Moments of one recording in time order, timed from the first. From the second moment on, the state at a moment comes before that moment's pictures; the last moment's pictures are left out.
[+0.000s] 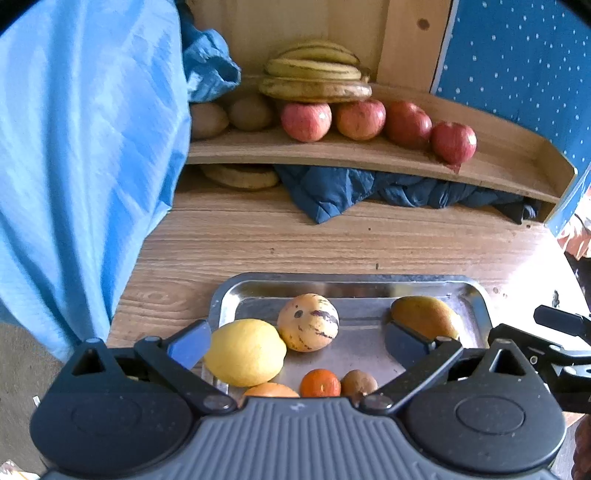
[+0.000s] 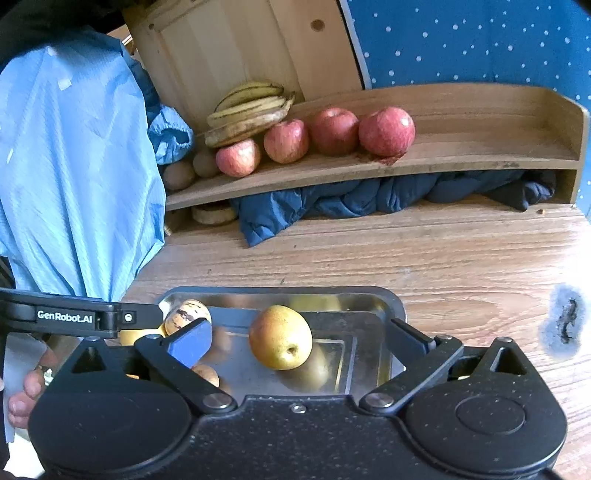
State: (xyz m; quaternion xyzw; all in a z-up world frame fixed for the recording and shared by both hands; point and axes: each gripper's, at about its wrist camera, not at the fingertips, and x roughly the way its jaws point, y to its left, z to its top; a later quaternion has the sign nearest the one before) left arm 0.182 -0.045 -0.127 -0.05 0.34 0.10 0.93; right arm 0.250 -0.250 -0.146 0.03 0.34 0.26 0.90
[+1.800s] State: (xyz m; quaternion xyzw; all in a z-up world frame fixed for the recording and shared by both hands) left arm 0.079 -0.025 -0.144 -0.08 0.30 0.09 0.95; right arm 0.164 -0.242 -0.136 0.01 0.30 0.24 0.92
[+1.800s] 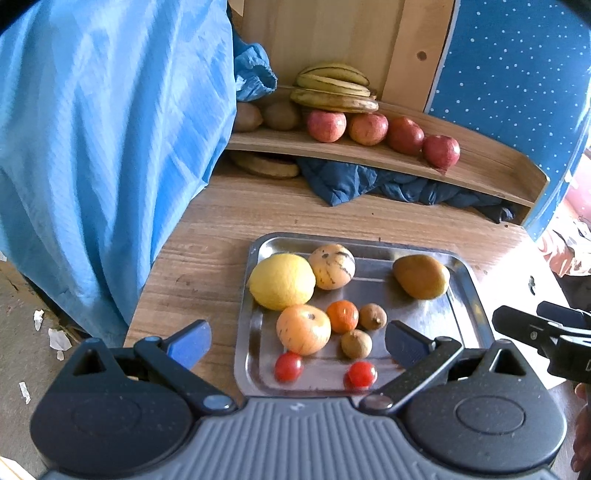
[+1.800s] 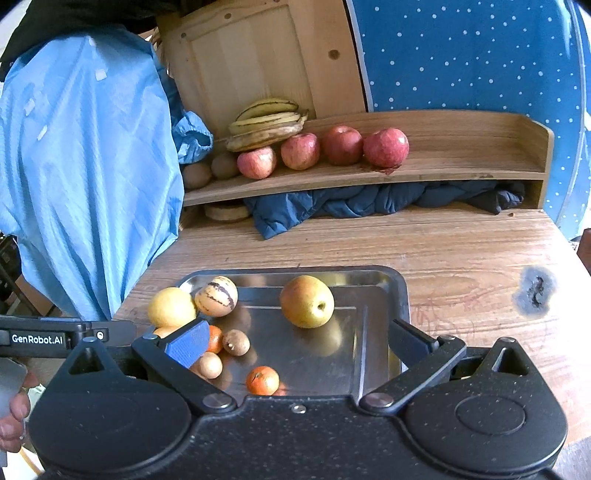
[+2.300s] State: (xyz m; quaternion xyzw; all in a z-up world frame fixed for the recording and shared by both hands) left arm 0.019 -0.006 -0.143 -0.08 0.28 0.07 0.96; right arm 0.093 -0.224 -0.127 0.01 0.27 0.22 0.94
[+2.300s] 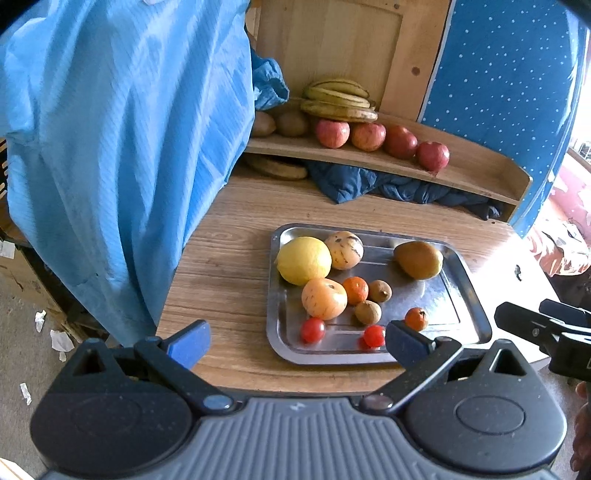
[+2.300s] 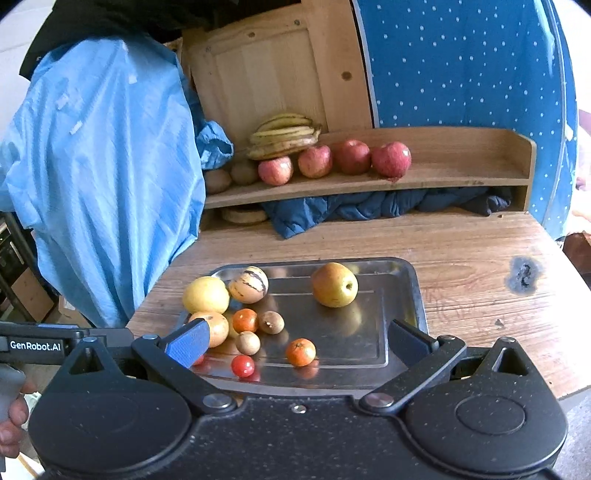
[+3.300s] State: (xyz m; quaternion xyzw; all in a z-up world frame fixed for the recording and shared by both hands) left arm -0.026 0.001 -0.154 -0.08 0.26 0.05 0.96; right arm 0.021 -0.218 -0.129 -0.02 0.26 0.18 0.95
